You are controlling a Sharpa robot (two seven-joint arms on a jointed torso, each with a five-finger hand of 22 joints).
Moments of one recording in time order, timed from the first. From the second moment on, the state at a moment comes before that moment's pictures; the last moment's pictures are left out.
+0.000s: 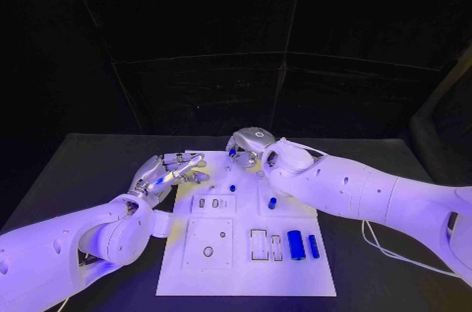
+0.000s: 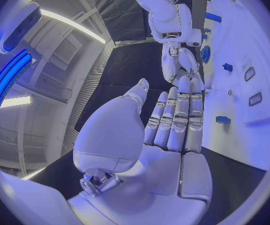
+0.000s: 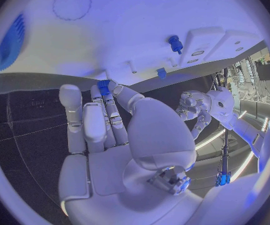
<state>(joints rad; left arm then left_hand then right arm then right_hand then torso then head) 1.16 -0.88 -0.09 1.63 -0.01 -0.35 0.53 1.30 -0.02 0.14 0.09 0.05 0.91 0.23 0.12 0.07 1.03 0.16 0.14 0.07 1.14 0.11 0.24 0.21 0.18 0.97 0.21 0.28 0.13 1.21 -0.43 0.03 1.10 -1.71 -0.40 -0.12 1.27 0.01 0.49 -0.23 0.07 1.04 0.17 0.06 0.07 1.15 0.11 0.06 0.06 1.46 0.02 1.29 1.02 0.16 1.14 0.12 1.18 0.80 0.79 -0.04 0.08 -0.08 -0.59</state>
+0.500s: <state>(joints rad) 1.16 -0.88 -0.09 1.63 -0.01 -0.35 0.53 1.30 -0.02 0.14 0.09 0.05 0.91 0.23 0.12 0.07 1.03 0.16 0.14 0.07 1.14 0.11 0.23 0.21 0.18 0.97 0.21 0.28 0.13 1.21 -0.44 0.03 1.12 -1.70 -0.40 -0.12 1.27 0.01 0.49 -0.23 0.07 1.04 0.17 0.06 0.07 1.15 0.11 0.06 0.06 1.46 0.02 1.29 1.02 0.16 1.14 0.12 1.18 0.80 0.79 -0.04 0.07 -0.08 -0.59</state>
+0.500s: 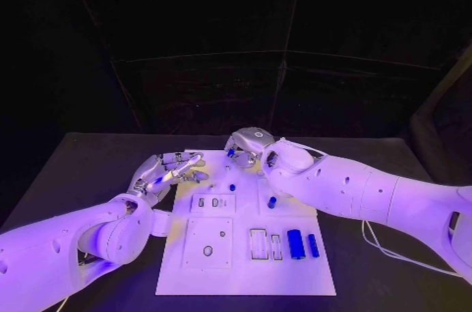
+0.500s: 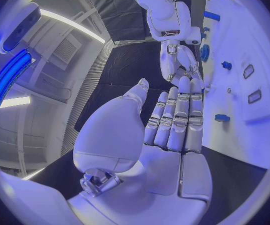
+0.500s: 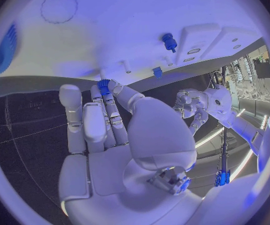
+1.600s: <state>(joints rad) 1.16 -0.88 -0.09 1.61 -0.01 -0.36 0.53 1.30 -0.01 0.14 0.09 0.05 0.91 0.23 0.12 0.07 1.02 0.17 0.14 0.07 1.13 0.11 0.22 0.21 0.18 0.97 0.22 0.28 0.12 1.21 -0.44 0.03 1.13 -1.69 -0.40 -0.13 1.26 -0.02 0.50 -0.21 0.07 1.04 0.18 0.06 0.07 1.13 0.11 0.06 0.06 1.46 0.02 1.29 0.99 0.16 1.10 0.12 1.15 0.75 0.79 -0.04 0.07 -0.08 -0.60</state>
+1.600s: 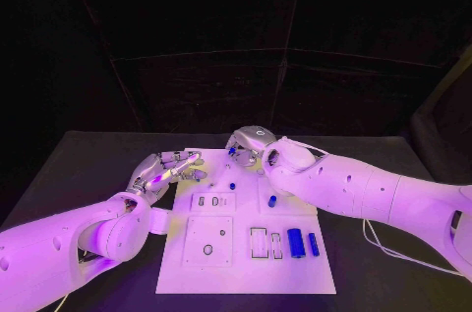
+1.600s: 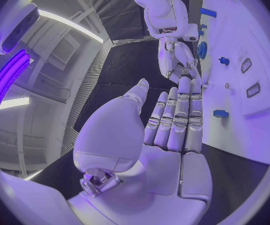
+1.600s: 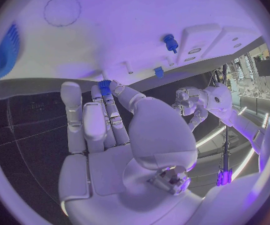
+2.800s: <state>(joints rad) 1.16 -0.88 -0.09 1.60 -0.01 -0.36 0.52 1.30 -0.01 0.14 0.08 0.05 0.91 0.23 0.11 0.07 1.02 0.17 0.13 0.07 1.13 0.12 0.22 0.21 0.18 0.96 0.22 0.28 0.12 1.21 -0.45 0.03 1.14 -1.68 -0.40 -0.14 1.25 -0.06 0.49 -0.19 0.08 1.02 0.18 0.06 0.07 1.11 0.12 0.06 0.06 1.46 0.03 1.27 0.95 0.16 1.08 0.13 1.13 0.71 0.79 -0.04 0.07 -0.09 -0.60</state>
